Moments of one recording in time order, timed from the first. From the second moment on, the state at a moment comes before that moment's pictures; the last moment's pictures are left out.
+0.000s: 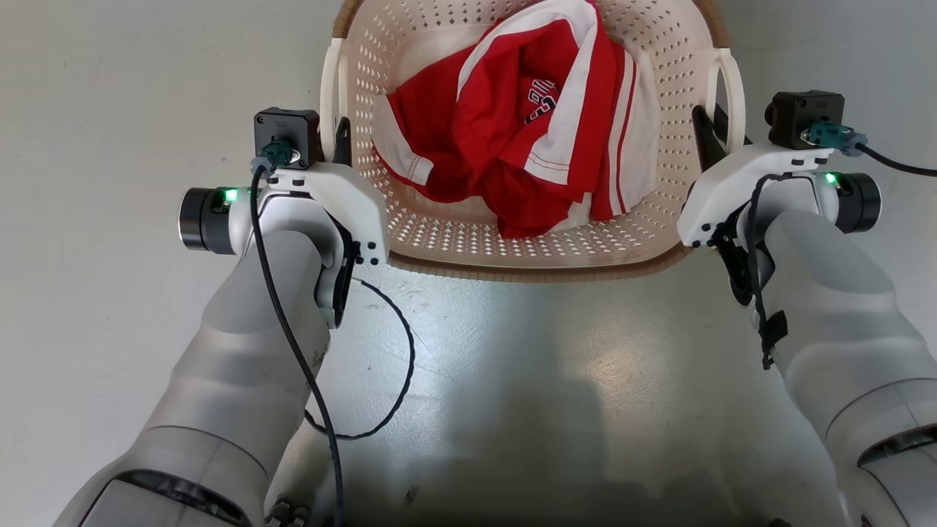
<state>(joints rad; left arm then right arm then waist) -0.99 0.02 -0.49 1.10 -0.49 0.12 -0.25 -1.07 -0.08 0.22 1.30 0.32 0.12 -0.22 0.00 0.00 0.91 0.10</state>
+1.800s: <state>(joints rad) -0.38 0.04 -0.16 0.60 -0.21 0.10 -0.26 -0.55 -0.07 0.18 0.81 0.29 0.12 -0.25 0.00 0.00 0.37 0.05</state>
